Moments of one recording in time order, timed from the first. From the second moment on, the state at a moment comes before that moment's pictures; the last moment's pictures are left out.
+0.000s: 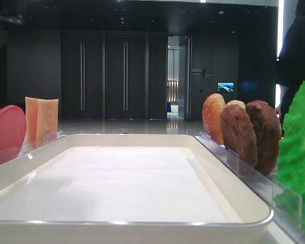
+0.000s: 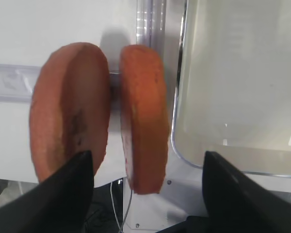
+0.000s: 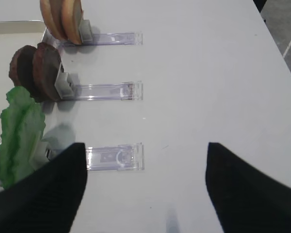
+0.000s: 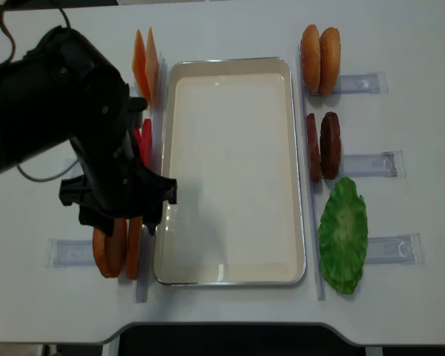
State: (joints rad) left arm -0.65 1.53 -0.99 0.13 1.15 -0.76; right arm 0.00 -0.01 -0.51 0.07 1.13 -0.04
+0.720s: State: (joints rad) left arm -0.65 1.61 -0.98 0.13 1.12 -0.73; right arm 0.00 -0.01 -0.51 0.07 1.13 -0.04
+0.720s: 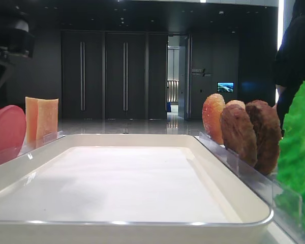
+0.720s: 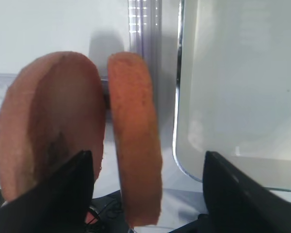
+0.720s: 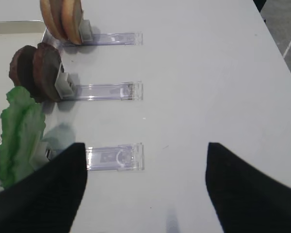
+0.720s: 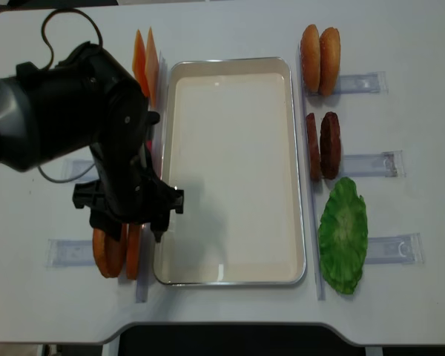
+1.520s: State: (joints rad) left arm -0.65 1.61 -0.98 0.21 1.18 -0.70; right arm 0.00 -0.01 -0.51 0.07 1.13 -0.04
